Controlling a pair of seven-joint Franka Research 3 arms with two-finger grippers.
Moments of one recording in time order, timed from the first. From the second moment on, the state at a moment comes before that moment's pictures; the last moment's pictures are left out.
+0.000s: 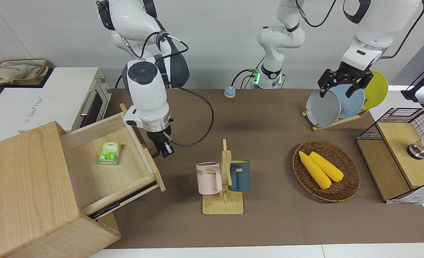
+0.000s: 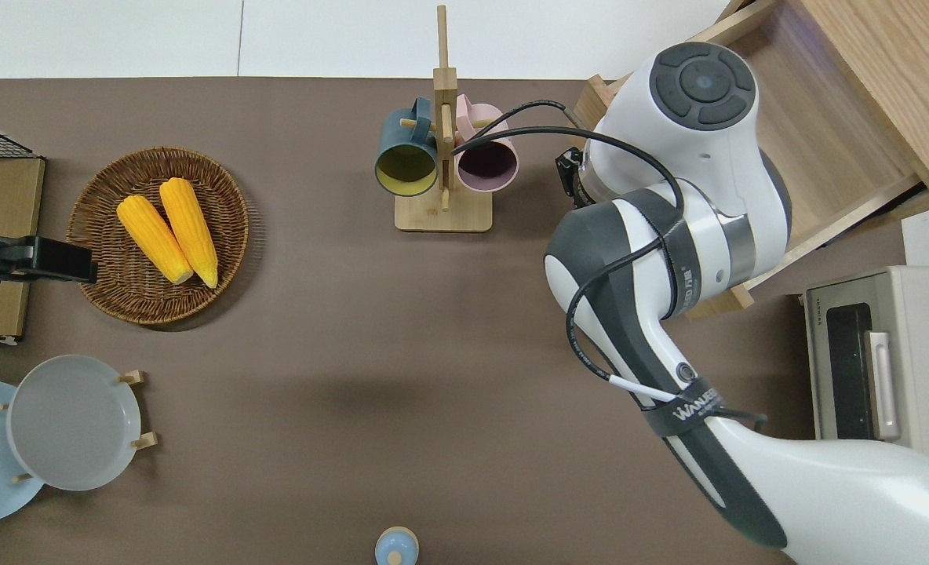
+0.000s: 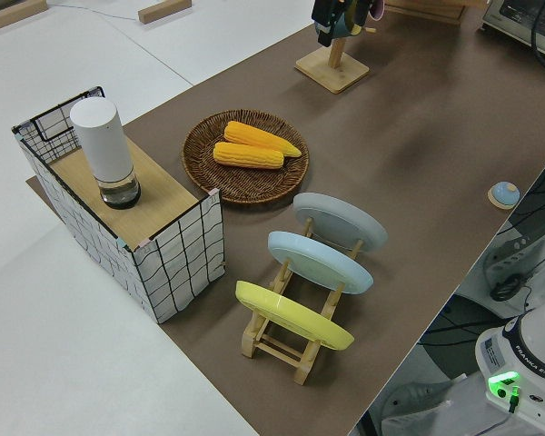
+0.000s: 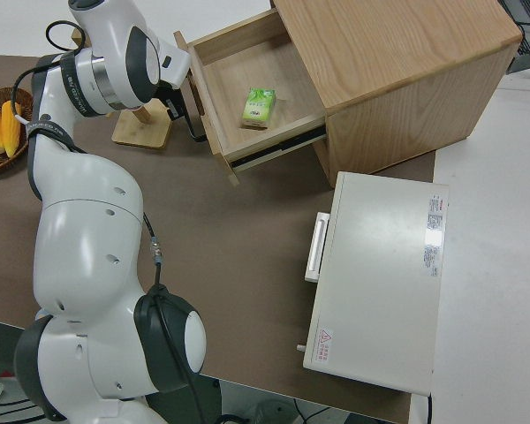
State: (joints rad) left arm -0.15 0.04 0.15 -1.49 -0.02 1.56 0.05; right arm 0.23 0.51 0.05 -1.26 -0.05 1.85 1.28
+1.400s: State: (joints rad) left arm -0.15 0.04 0.15 -1.49 -0.02 1.56 0.05; right arm 0.05 0.51 0.04 -1.25 -0.05 1.97 0.96
